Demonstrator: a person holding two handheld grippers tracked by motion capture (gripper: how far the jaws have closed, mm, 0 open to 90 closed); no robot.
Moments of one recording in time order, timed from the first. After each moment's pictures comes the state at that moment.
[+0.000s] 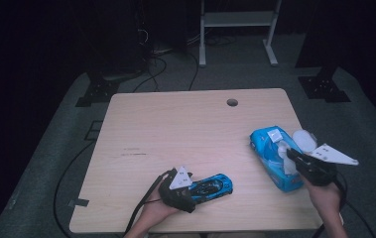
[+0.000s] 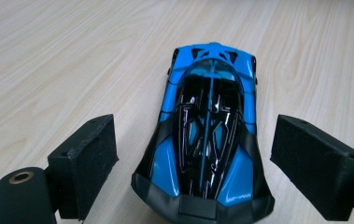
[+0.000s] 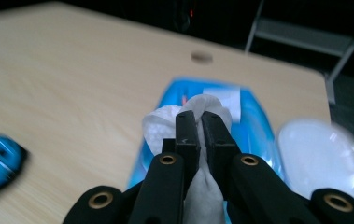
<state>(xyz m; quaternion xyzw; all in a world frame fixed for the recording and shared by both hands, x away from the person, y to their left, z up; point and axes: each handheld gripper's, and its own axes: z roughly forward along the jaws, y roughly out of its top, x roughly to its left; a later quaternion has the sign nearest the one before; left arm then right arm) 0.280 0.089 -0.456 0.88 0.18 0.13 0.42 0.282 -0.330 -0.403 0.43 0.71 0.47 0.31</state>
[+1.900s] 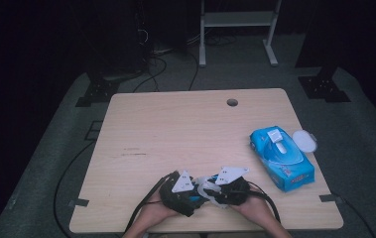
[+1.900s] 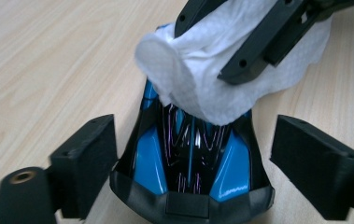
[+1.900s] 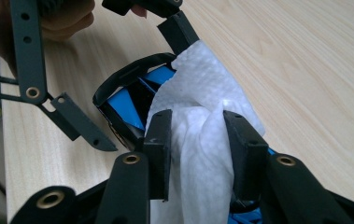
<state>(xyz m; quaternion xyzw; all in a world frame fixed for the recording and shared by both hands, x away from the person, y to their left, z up) 0.279 0.087 -0.466 0.90 0.16 0.12 0.38 0.279 -0.126 -0.449 0.21 0.88 0.41 0.12</state>
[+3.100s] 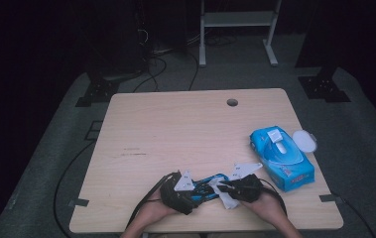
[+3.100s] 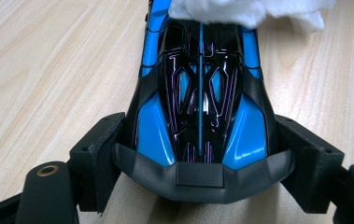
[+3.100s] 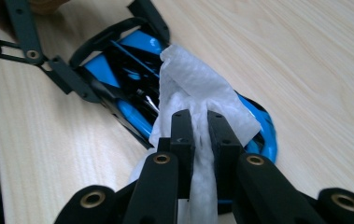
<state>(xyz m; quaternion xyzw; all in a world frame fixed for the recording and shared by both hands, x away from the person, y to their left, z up) 0.289 0.088 -0.473 0.92 0.14 0.10 0.36 0.288 -0.163 -0.453 0.25 0.88 0.39 0.10</state>
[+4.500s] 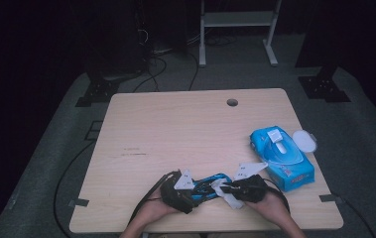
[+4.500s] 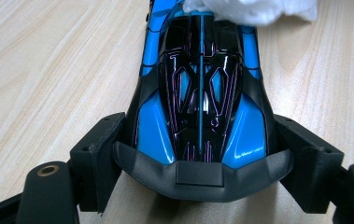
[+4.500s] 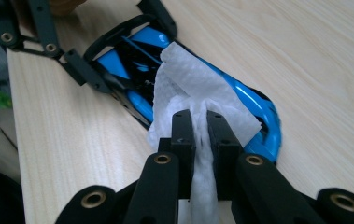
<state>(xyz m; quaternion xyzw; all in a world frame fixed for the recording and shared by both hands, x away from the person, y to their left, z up) 0.292 0.087 -0.473 0.92 0.14 0.10 0.36 0.288 -0.176 -0.453 0.25 0.88 0.40 0.07</state>
